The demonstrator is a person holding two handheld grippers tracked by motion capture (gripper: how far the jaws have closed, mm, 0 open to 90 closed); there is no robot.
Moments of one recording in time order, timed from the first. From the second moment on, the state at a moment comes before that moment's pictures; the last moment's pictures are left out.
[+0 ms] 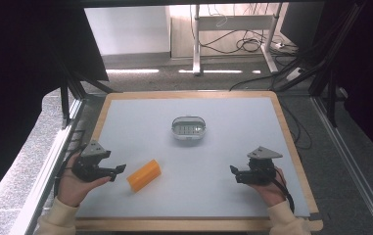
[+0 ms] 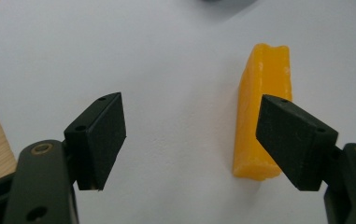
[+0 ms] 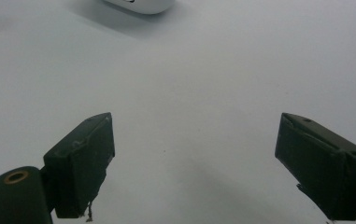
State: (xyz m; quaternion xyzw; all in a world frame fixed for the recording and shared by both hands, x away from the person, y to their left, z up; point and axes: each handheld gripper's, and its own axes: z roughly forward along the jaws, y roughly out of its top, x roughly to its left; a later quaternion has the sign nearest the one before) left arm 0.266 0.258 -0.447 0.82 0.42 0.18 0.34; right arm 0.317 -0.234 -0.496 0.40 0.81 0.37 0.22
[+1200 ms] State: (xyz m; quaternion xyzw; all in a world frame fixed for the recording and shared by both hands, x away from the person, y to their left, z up) left arm 0.276 0.208 -0.450 0.86 0.39 0.14 0.30; right arm 0.317 -0.233 -0.496 0.39 0.81 0.36 0.23
